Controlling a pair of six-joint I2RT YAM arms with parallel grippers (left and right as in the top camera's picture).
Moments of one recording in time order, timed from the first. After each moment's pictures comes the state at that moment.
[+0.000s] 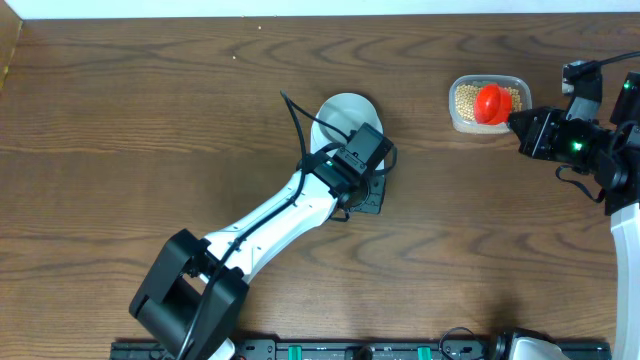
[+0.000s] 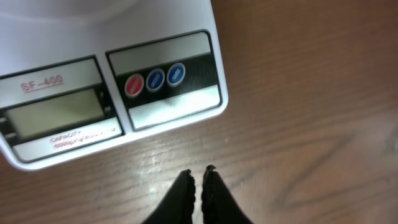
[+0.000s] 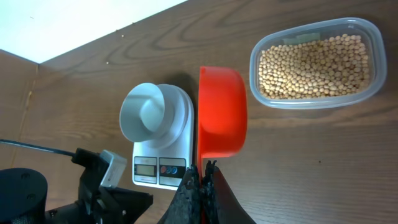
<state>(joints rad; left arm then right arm) -0.73 1.74 1.21 -0.65 0.09 -0.48 -0.21 1.28 1.29 -0.85 -0.57 0.14</state>
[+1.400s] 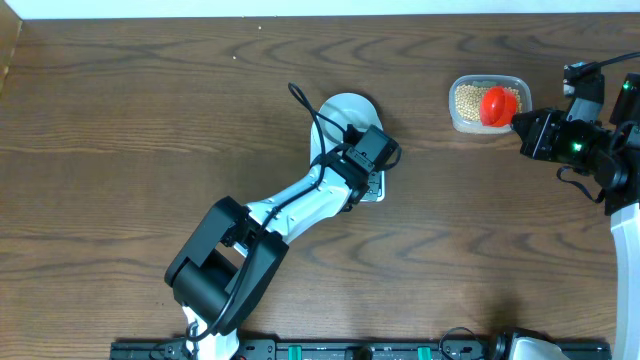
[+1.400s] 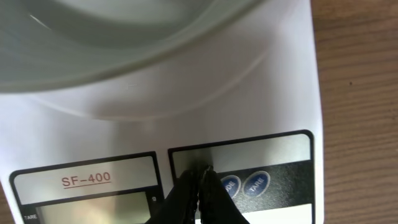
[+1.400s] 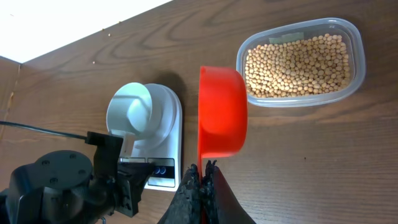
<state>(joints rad) -0.71 1.93 1.21 -0.46 -0.17 -0.52 -0.21 1.28 1.29 -0.86 -0.52 0.12</state>
